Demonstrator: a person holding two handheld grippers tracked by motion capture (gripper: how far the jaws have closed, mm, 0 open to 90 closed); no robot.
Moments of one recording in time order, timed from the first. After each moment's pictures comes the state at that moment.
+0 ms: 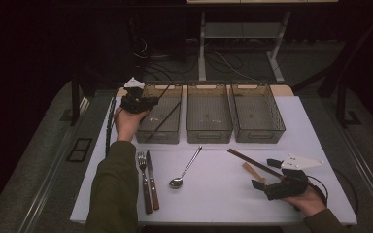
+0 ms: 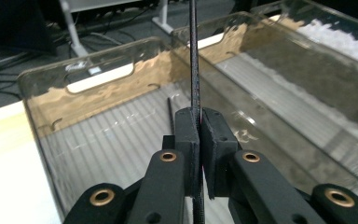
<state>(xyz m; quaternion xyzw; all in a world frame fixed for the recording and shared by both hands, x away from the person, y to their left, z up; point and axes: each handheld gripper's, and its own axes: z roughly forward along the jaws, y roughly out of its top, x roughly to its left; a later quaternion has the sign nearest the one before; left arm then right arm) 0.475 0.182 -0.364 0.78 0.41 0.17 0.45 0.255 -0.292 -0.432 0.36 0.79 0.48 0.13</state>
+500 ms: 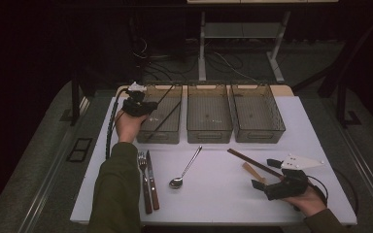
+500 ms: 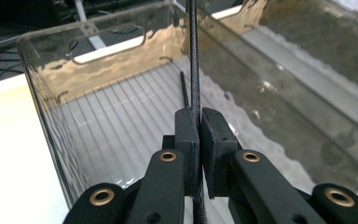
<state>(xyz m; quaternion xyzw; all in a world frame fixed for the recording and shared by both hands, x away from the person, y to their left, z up) 0.478 0.181 -0.381 0.79 0.42 0.17 0.41 0.255 -0.292 -0.432 0.35 0.79 0.48 0.13</state>
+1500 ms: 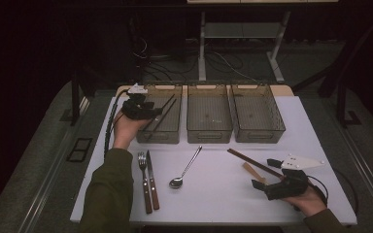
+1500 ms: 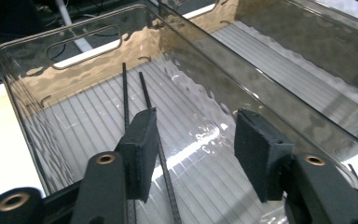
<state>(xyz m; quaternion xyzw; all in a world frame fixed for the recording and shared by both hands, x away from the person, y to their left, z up) 0.456 0.177 -0.367 0.81 0.38 0.16 0.42 0.255 -0.292 -0.432 0.36 0.79 0.48 0.13</state>
